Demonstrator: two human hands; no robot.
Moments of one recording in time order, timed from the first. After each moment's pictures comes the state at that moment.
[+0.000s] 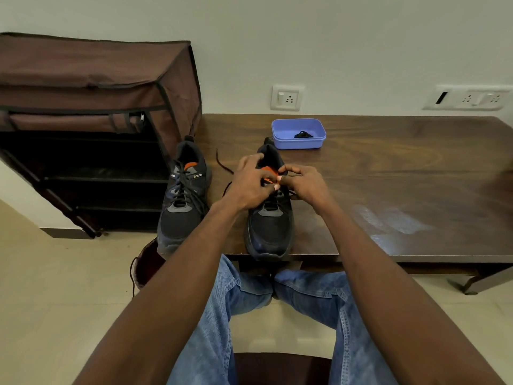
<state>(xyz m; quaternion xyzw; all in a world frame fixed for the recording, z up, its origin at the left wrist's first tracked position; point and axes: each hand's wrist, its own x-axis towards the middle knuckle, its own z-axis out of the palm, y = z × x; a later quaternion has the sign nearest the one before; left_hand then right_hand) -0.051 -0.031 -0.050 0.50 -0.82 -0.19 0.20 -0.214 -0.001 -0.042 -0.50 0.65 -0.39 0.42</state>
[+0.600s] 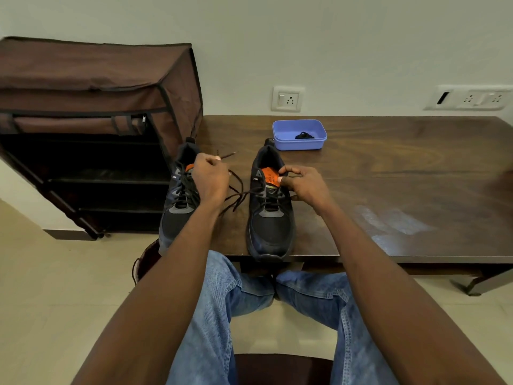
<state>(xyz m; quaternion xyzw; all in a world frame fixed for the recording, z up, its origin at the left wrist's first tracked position) -0.015 -0.036 -0.037 0.65 -0.42 -0.33 0.54 -0.214 -0.007 -0.047 -0.50 0.66 -0.38 0.42</state>
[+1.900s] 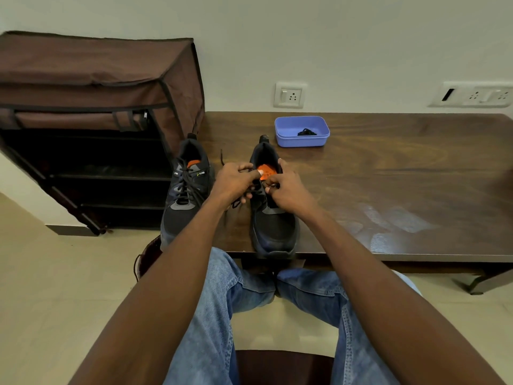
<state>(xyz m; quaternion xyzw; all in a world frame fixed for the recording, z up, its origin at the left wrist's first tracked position) -0.025 -0.036 -0.056 0.58 -0.59 -0.46 0.33 -0.177 -0.001 -0.053 -0.68 0.65 -0.21 0.26</state>
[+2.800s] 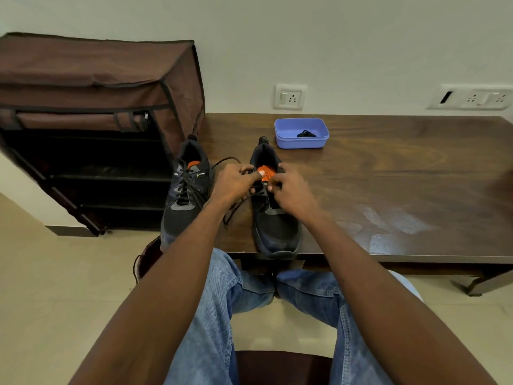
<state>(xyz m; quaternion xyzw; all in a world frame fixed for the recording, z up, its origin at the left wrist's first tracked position) -0.026 -0.036 -0.057 0.58 -0.61 -0.41 0.33 -0.182 0.001 -0.055 -0.70 0.67 -0.20 0.17</state>
